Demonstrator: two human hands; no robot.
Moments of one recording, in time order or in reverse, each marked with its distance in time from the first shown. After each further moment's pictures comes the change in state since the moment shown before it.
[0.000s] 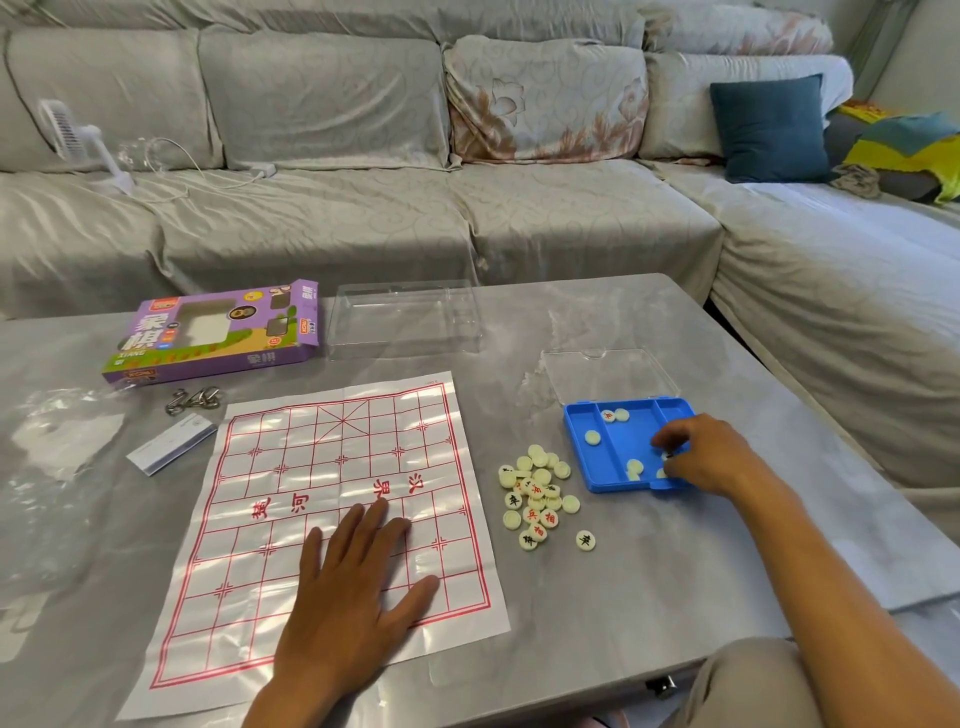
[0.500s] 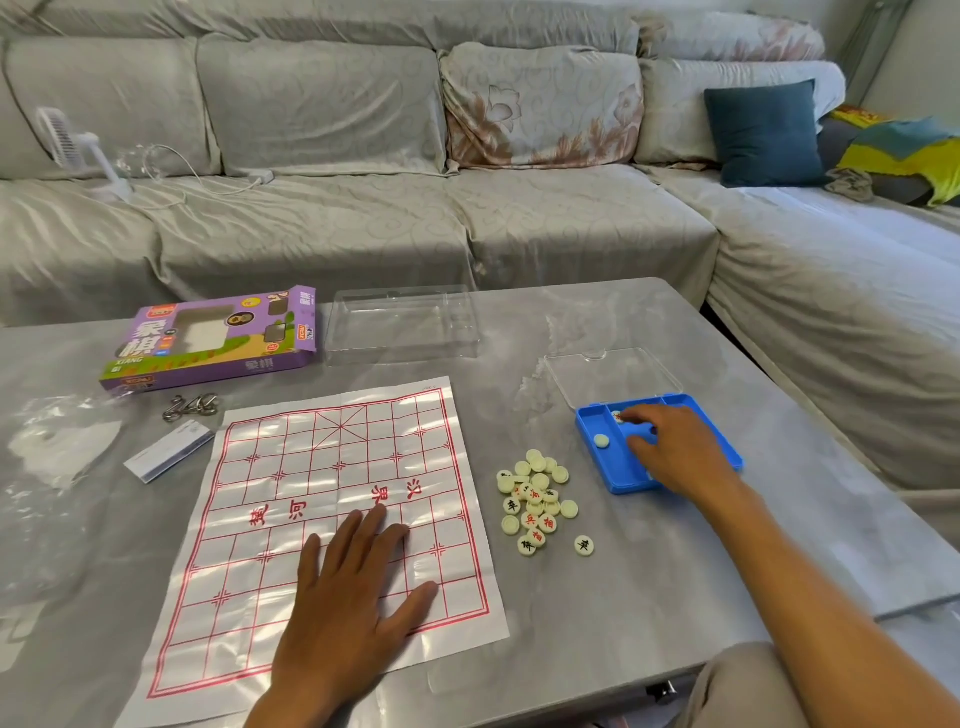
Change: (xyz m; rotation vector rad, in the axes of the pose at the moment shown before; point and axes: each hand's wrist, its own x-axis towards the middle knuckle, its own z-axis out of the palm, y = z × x) left_hand 0.001 -0.001 0.002 0.035 -0.016 0.015; right_hand 0.006 -0.024 0.020 -0.021 0.207 -0.192
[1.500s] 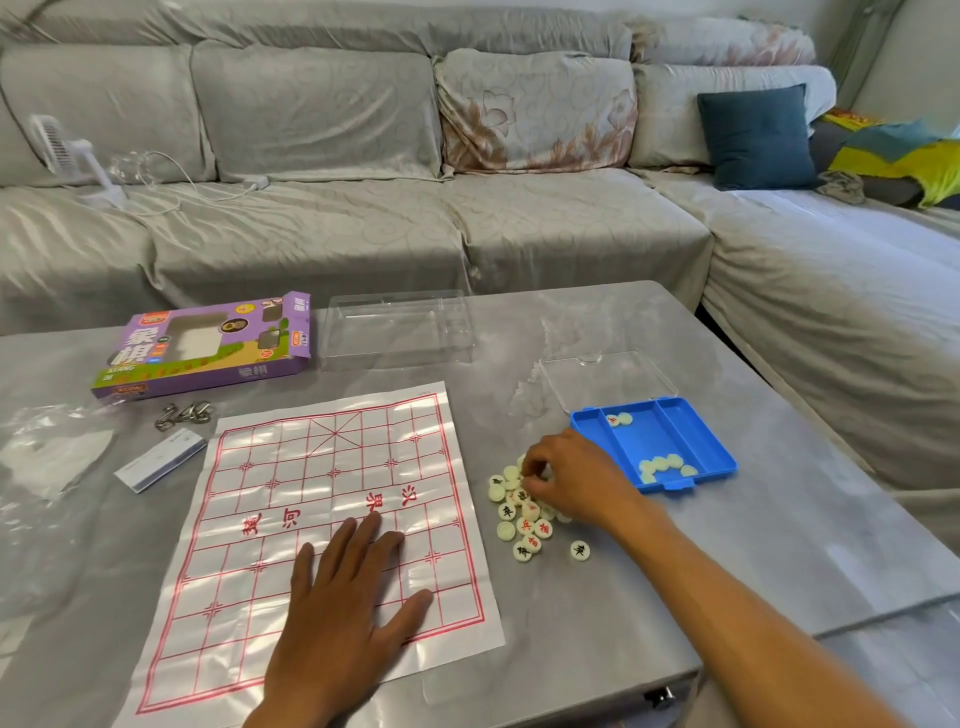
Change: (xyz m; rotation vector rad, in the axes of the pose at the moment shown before) left_hand -0.001 0.006 -0.012 -0.024 -0.053 -0.040; right_hand -0.025 -0.086 0.031 -0.029 -0.215 -0.371
